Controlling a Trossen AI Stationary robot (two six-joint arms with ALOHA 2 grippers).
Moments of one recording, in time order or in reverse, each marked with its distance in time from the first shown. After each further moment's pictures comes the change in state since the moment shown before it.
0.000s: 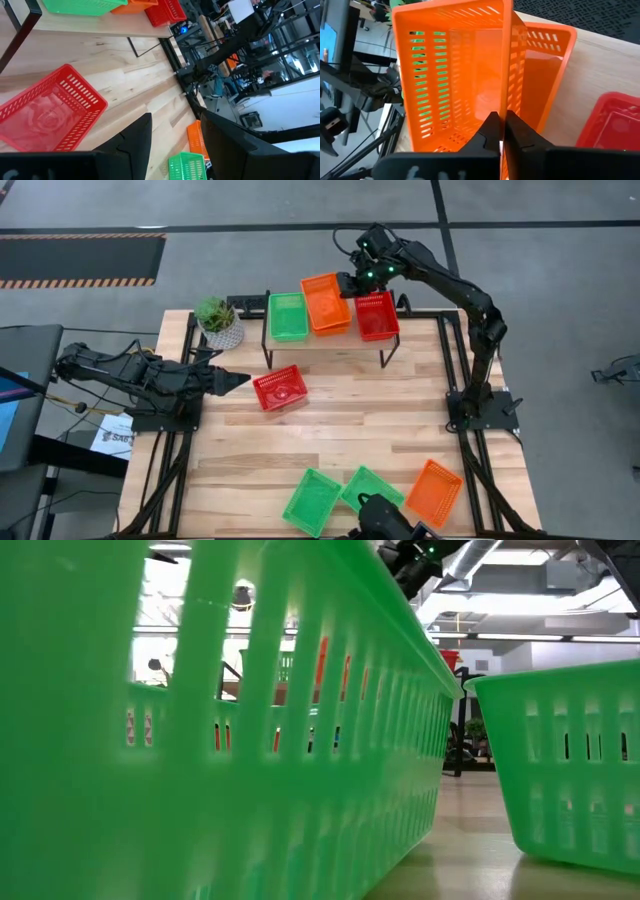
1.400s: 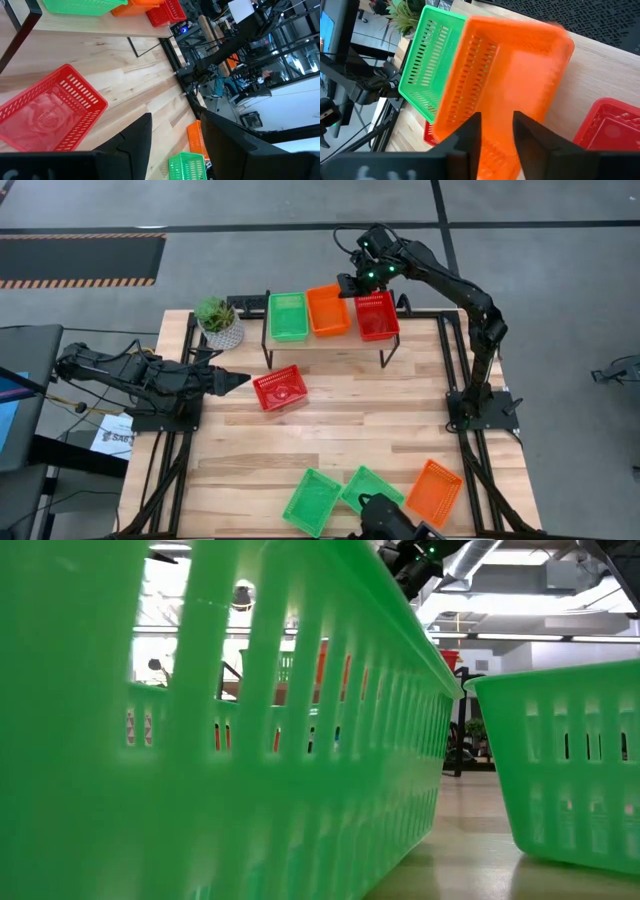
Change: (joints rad) left arm 0.000 0.000 0.000 0.000 0.000 0.000; right arm -0.001 -0.001 0.000 -0.006 -0.003 -0.069
